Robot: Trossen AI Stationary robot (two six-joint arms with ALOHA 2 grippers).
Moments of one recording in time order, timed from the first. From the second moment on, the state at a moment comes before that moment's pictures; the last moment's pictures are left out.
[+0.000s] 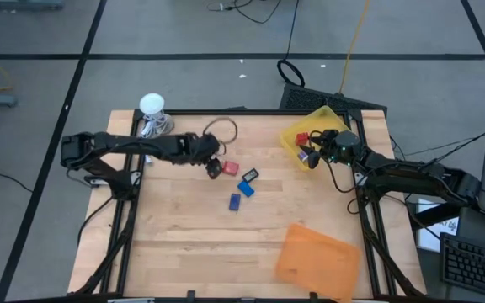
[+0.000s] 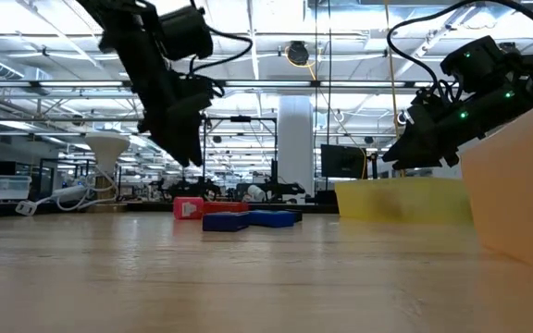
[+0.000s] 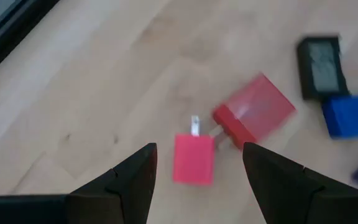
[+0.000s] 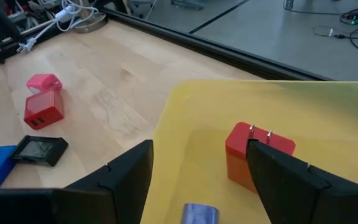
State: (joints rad) left arm 0.22 1.48 0.92 -0.46 -0.25 -0.34; right arm -0.62 0.89 0.17 0.34 -0.01 0.22
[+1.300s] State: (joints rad) left arm 0.15 1.48 0.33 0.50 -0.39 -0.27; right arm -0.62 0.89 0.17 0.35 -0.04 0.23
